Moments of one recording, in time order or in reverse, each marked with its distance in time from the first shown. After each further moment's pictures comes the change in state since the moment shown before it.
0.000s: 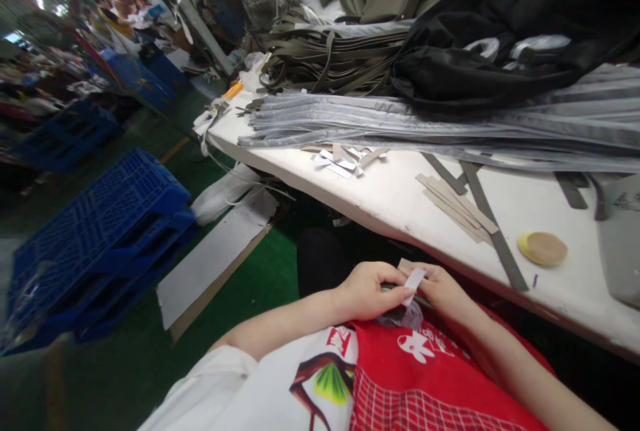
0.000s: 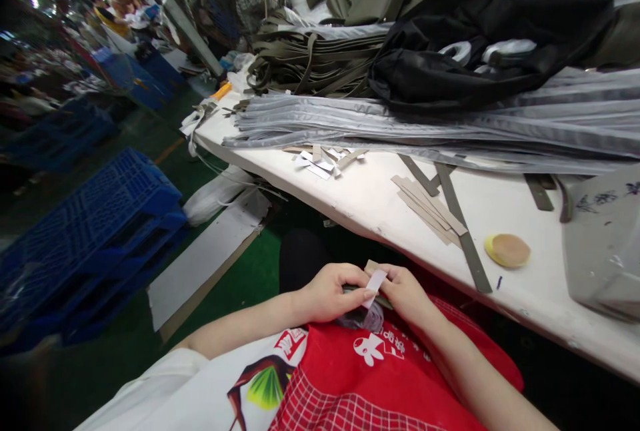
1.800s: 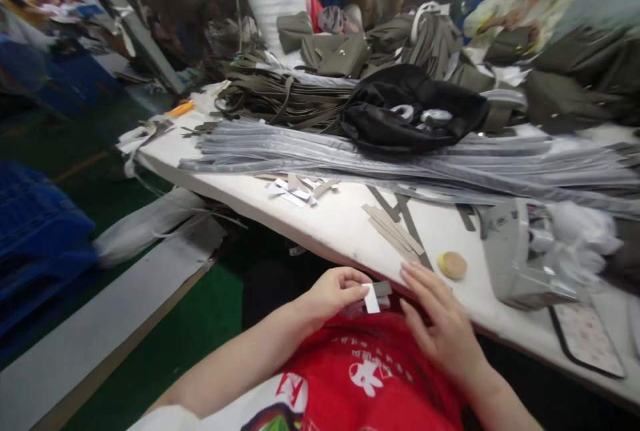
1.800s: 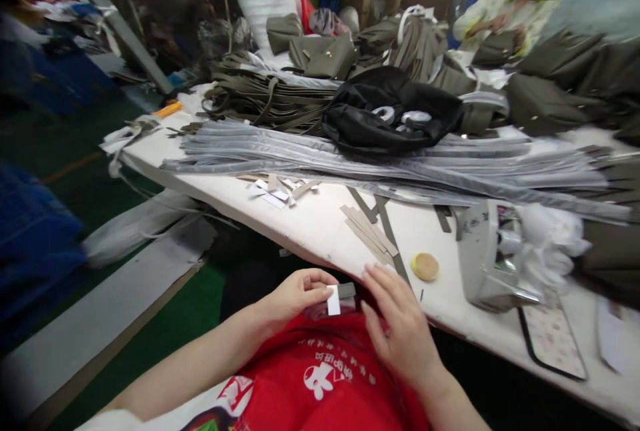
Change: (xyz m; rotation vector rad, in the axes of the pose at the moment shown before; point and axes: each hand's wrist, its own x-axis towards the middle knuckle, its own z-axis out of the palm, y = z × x) left_hand 0.050 0.012 0.004 -0.796 0.028 -0.364; right_hand -0.066 -0.028 -0.063 -1.079 0.561 -0.824
